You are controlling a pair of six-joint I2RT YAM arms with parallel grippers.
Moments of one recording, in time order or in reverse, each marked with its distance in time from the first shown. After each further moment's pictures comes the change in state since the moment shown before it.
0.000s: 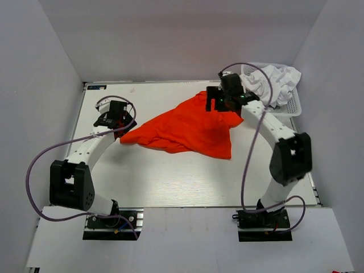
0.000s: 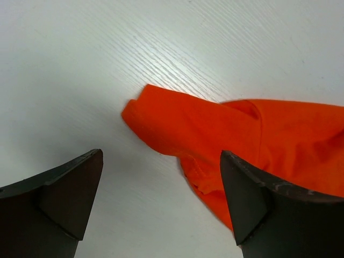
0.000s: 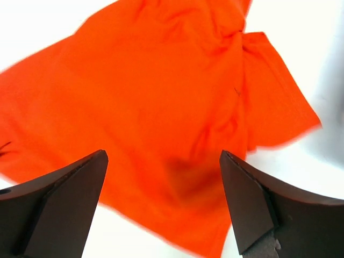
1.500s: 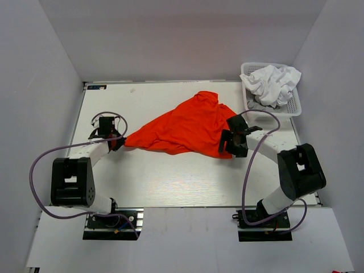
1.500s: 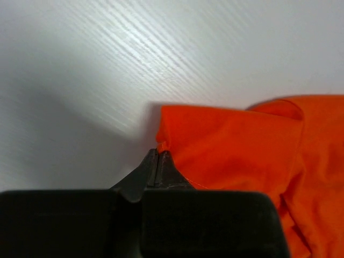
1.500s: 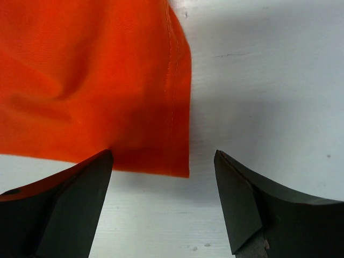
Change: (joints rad) left arm 0.188 0.044 -0.283 0.298 0.283 0.029; right arm -0.020 -0.301 -0.693 0.018 0.053 0.278
